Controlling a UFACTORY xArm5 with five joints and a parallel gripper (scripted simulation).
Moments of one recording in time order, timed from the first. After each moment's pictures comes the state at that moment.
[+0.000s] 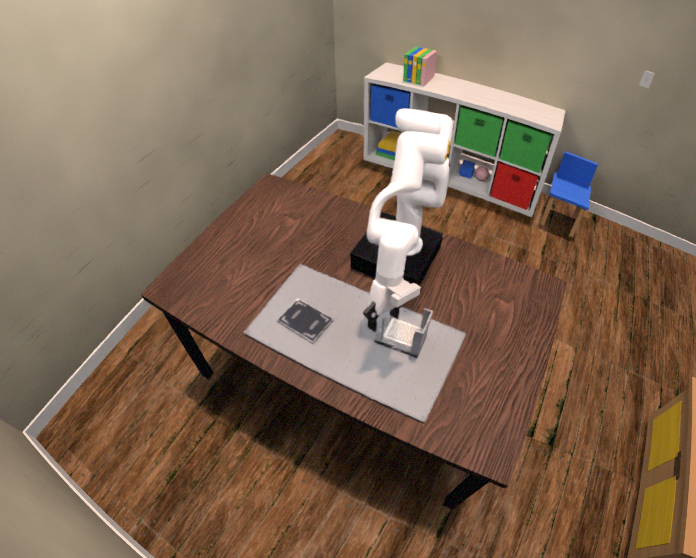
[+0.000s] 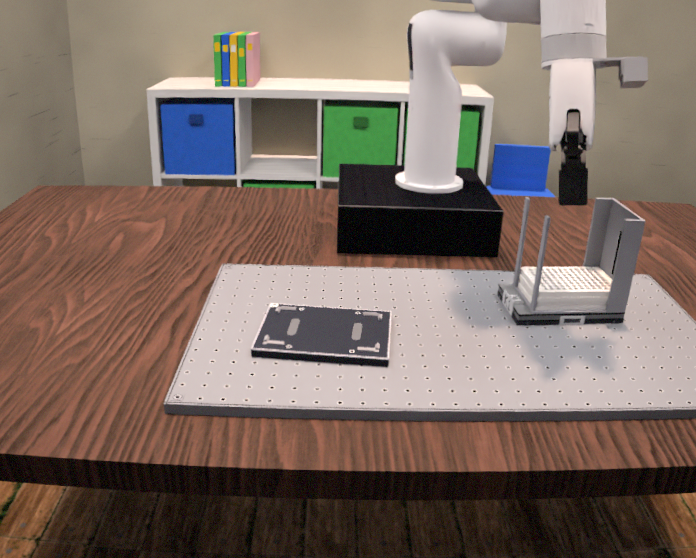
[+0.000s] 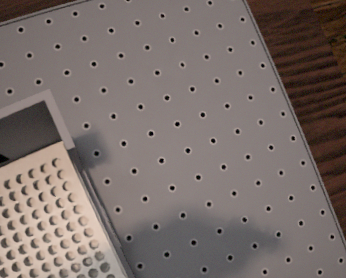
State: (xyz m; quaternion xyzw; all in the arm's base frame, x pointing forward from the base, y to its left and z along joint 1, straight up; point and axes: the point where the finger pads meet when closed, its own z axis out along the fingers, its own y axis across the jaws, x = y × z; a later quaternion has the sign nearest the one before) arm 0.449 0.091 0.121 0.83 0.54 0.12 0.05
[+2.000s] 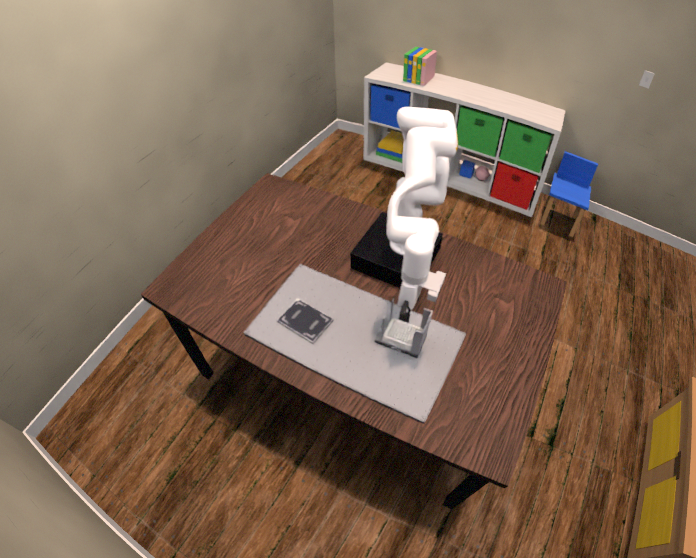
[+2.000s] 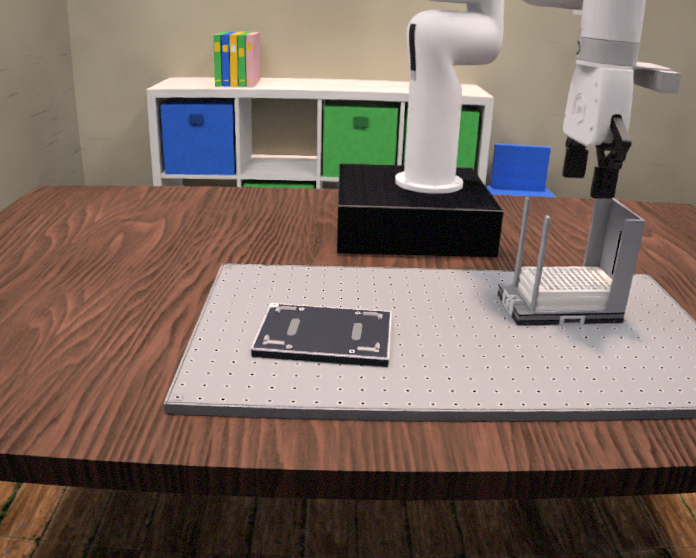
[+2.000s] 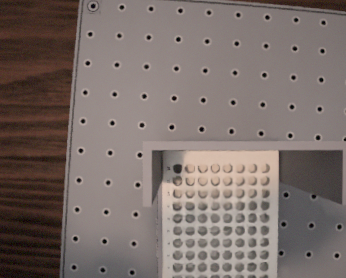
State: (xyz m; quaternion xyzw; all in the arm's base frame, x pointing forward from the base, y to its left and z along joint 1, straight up) arm 0.368 0.144 0.117 0.70 0.72 0.00 0.00
